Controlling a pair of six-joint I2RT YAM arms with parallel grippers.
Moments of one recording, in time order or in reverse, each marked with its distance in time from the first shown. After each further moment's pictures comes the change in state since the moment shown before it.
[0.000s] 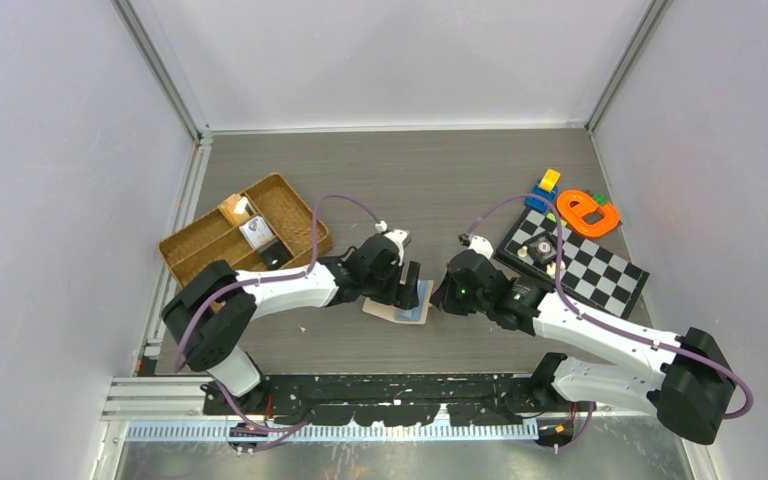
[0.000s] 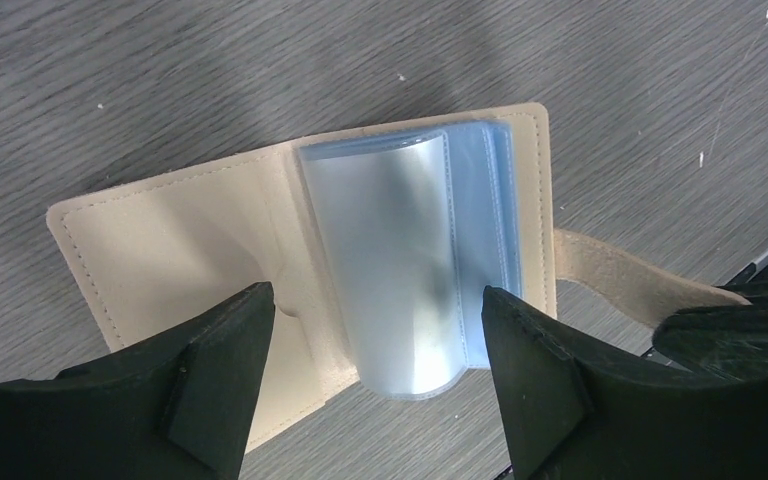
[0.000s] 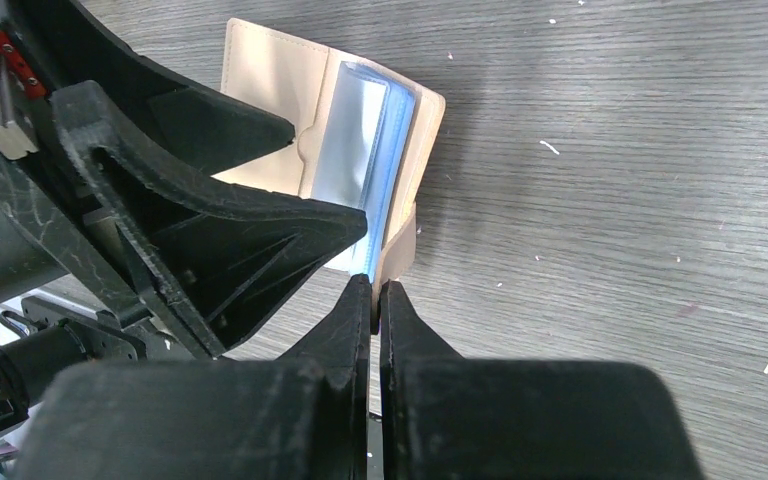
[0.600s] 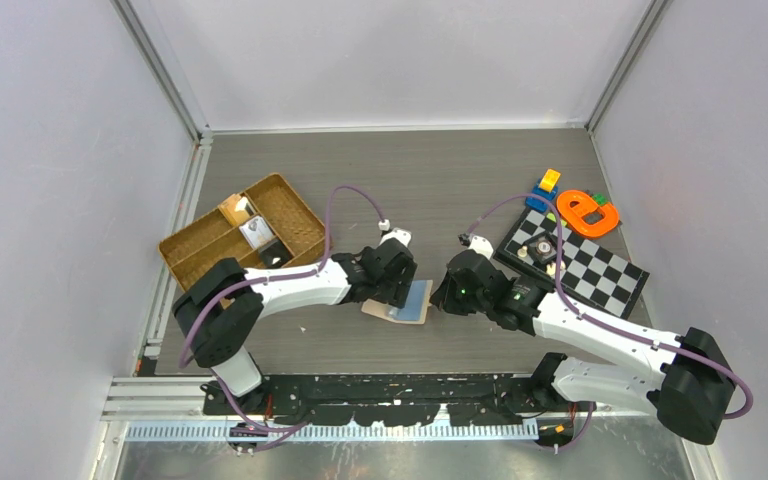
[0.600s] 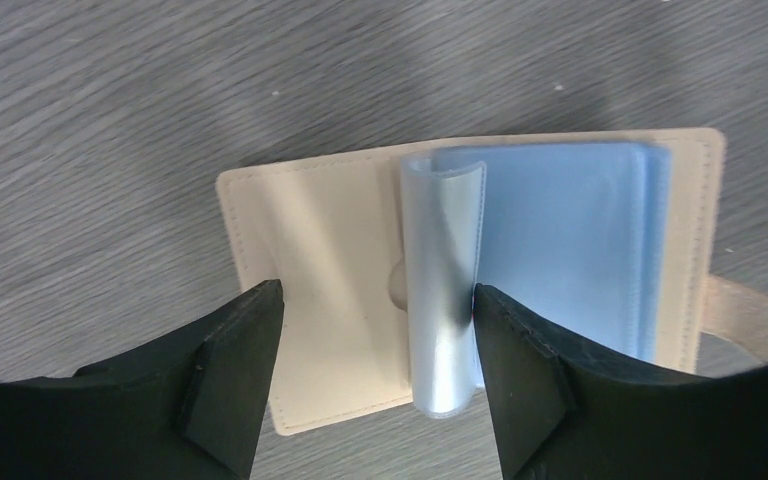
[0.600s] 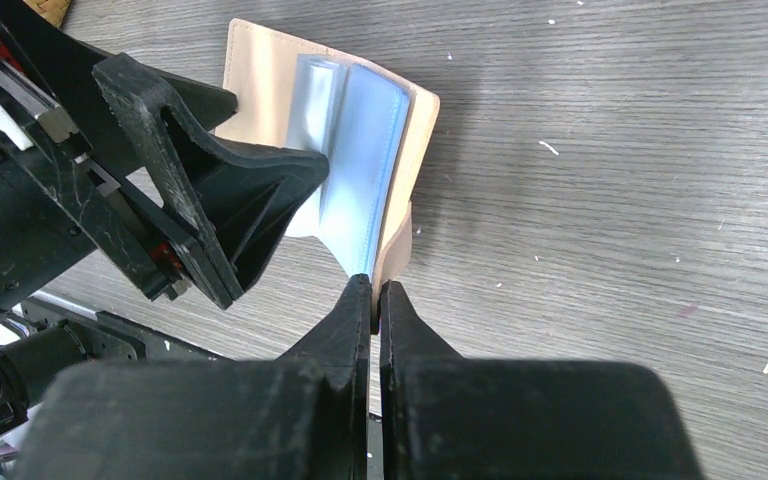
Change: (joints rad) left arm -0.058 0.051 0.110 -0.210 -0.297 0.042; right arm 0.000 0.000 0.000 0.000 0.002 0.000
